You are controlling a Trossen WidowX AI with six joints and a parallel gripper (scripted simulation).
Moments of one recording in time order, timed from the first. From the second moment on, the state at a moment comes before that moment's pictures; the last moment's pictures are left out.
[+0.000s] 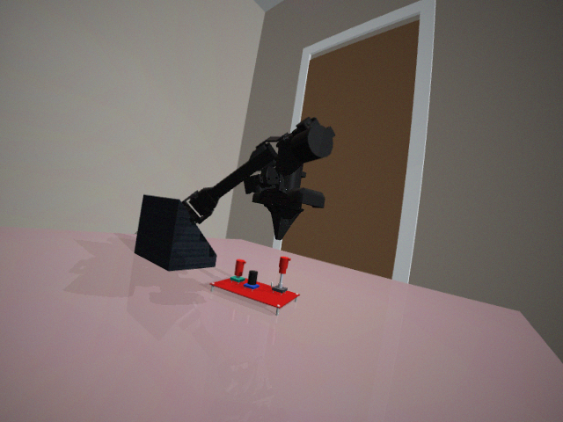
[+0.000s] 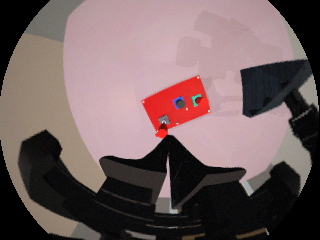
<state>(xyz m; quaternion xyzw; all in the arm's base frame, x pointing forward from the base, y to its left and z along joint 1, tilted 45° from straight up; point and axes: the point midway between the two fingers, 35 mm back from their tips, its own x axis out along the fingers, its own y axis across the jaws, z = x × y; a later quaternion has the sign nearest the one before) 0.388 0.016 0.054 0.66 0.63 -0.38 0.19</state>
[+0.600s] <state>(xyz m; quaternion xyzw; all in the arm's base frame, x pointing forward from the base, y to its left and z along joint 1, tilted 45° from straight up) 0.401 0.018 0.068 0.68 0.52 -0.52 0.01</state>
